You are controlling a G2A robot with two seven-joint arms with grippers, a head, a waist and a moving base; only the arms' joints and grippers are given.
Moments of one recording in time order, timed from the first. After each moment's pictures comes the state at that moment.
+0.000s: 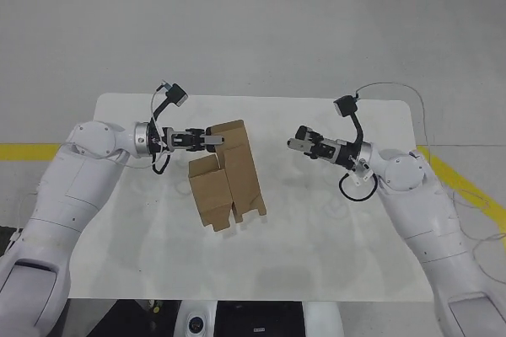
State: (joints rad) left arm 0.60 -1.00 -0.94 -1.07 -0.51 -0.57 -1.25; right arm -0.80 -1.17 1.08 -1.23 0.17 -0.64 0.90
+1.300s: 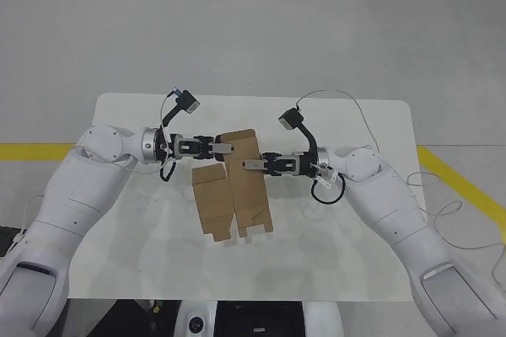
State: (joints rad) left arm 0.61 -0.98 -0.88 -1.12 -0.61 -0.57 -1.25; right arm -0.63 -1.28 0.80 -1.00 0.49 -0.70 1.12
